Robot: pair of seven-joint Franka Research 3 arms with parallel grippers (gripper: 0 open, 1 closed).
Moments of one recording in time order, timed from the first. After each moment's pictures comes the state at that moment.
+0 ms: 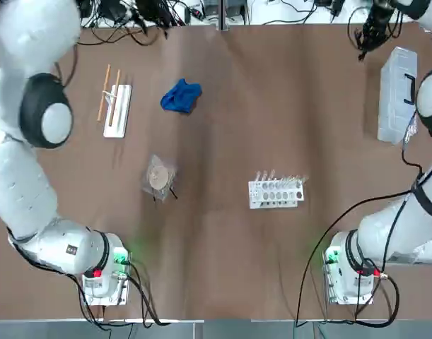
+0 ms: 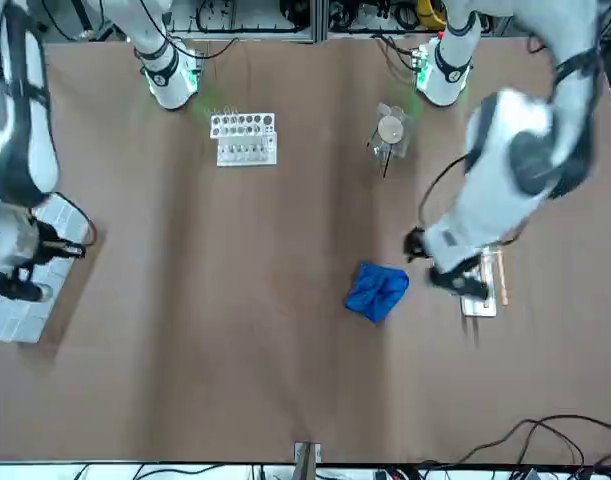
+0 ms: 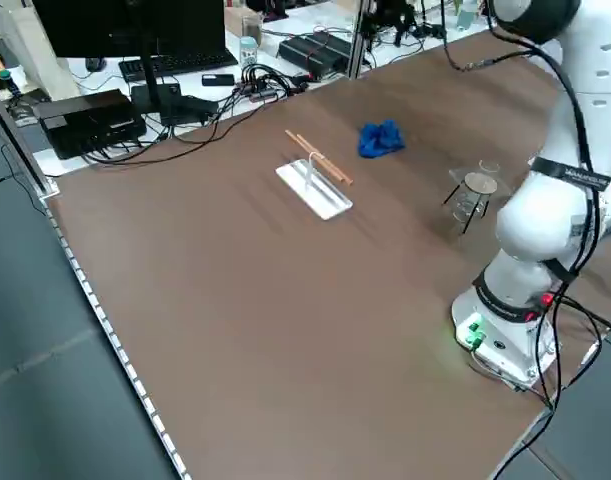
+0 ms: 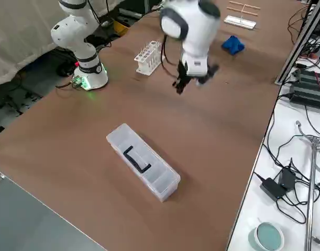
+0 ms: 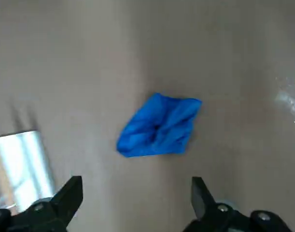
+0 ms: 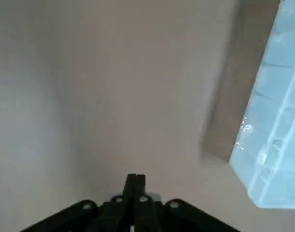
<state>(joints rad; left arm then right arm) -0.34 0.43 -0.08 -1.45 -0.04 1.89 -0.14 -0.07 0.39 -0.08 -1.62 -0.01 1.77 0.06</state>
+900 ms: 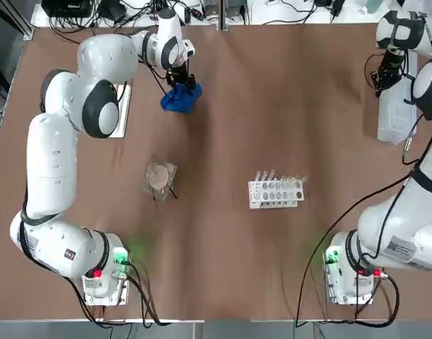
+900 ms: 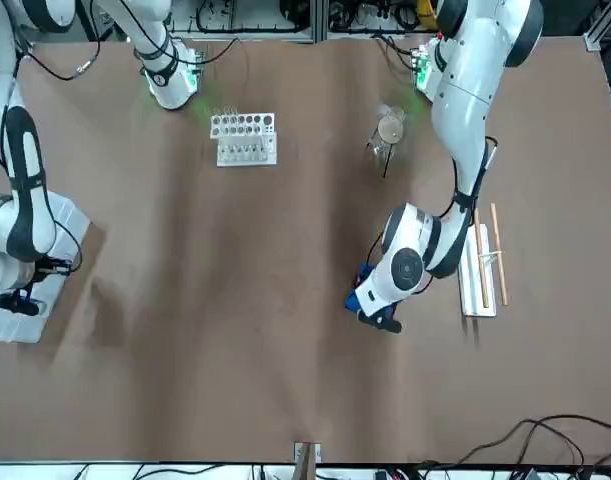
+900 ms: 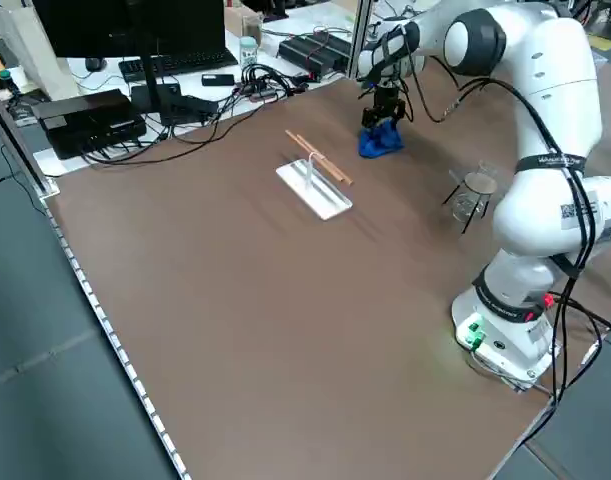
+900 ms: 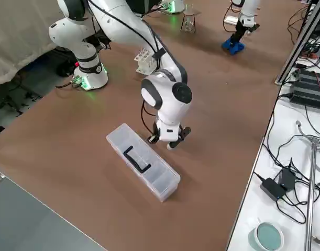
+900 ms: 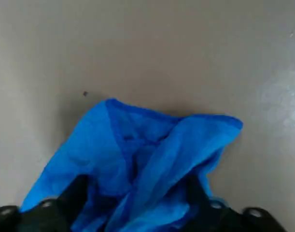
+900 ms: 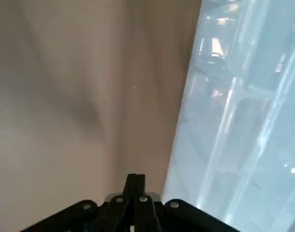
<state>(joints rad) -0.41 0.83 -0.07 -1.45 -0.04 2.22 -0.18 -0.28 0.63 -0.08 -1.62 -0.13 1.97 -0.10</state>
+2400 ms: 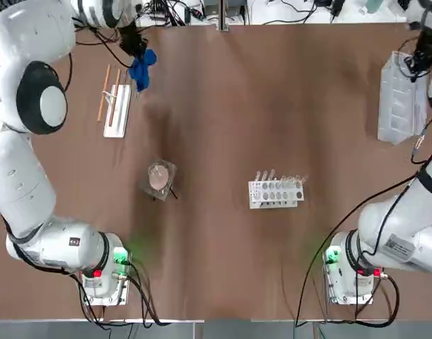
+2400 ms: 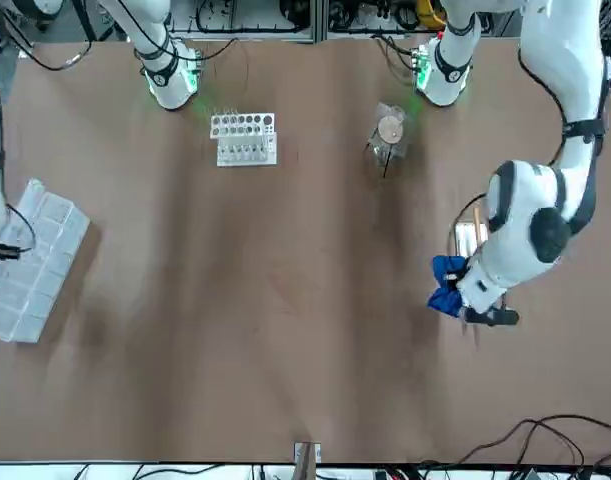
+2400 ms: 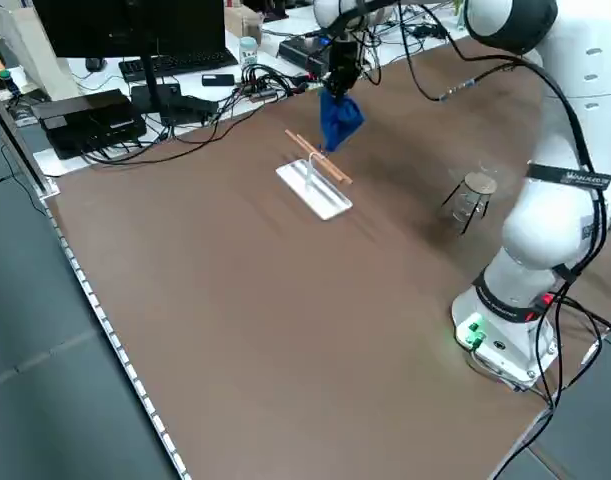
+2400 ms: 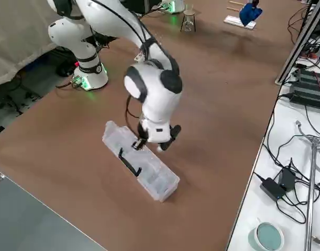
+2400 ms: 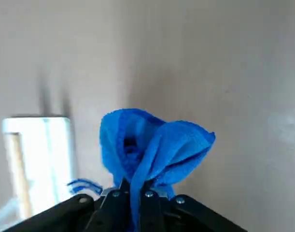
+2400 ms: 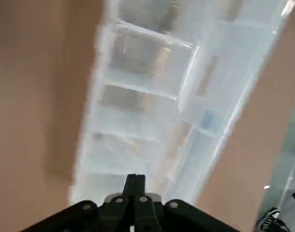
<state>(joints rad) -0.16 0.46 -0.12 -1.64 -0.01 2.09 -0.20 -0.42 0.55 -0.08 -1.48 -0.27 1.85 -0.35</state>
